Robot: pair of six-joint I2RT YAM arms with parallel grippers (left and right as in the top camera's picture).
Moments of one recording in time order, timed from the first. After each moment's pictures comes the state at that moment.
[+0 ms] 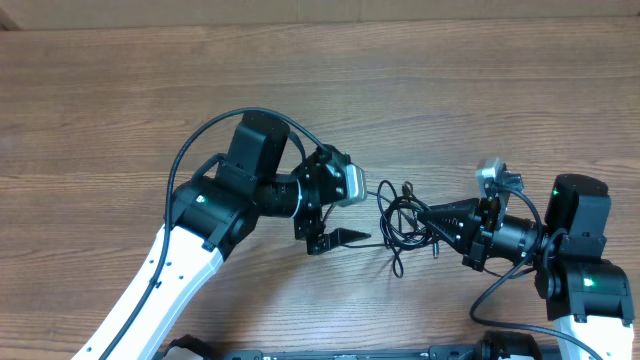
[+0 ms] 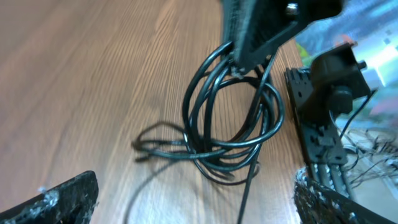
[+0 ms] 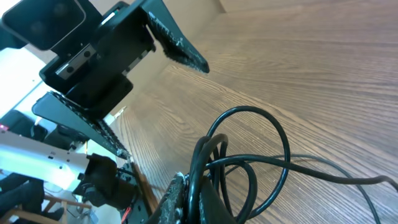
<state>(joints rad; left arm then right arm) -0.50 1.28 1.16 -0.67 0.82 0.64 -0.10 0.82 0.78 -0.71 -1.18 -0.13</state>
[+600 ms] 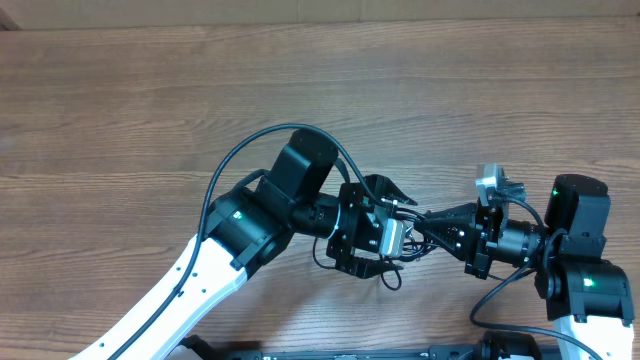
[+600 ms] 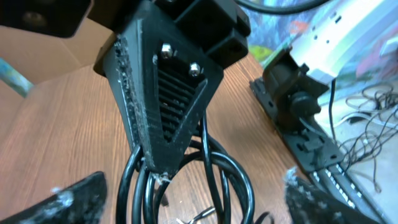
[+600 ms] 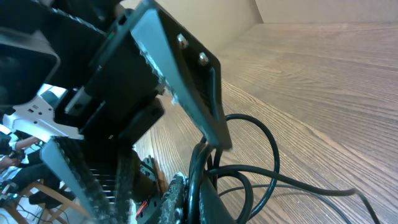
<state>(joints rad) -0.71 1.30 1.16 -0.54 0.86 0.82 -0.10 0.82 0.78 -0.72 -1.32 -0.23</state>
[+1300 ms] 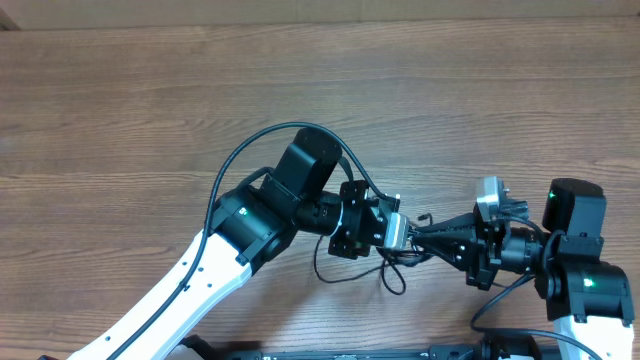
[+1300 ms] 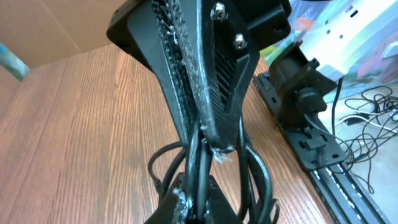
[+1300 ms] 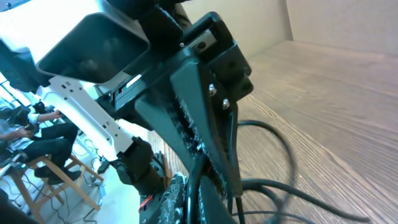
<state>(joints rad) -0.71 1.32 1.16 -0.54 0.84 0.79 -0.10 0.82 0.78 -0.80 -1.45 -0.46</state>
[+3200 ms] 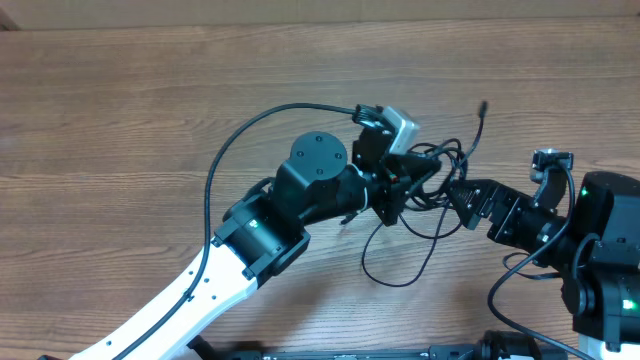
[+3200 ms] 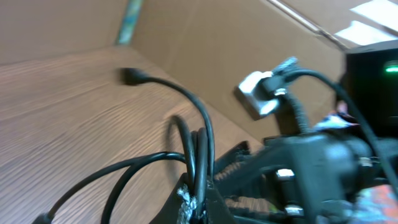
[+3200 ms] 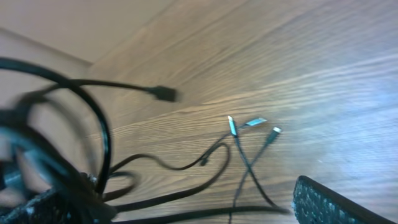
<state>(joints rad) -0.80 1.31 1.16 -0.02 0.44 -0.42 -0.10 0.82 1.05 -1.01 -0.56 0.41</state>
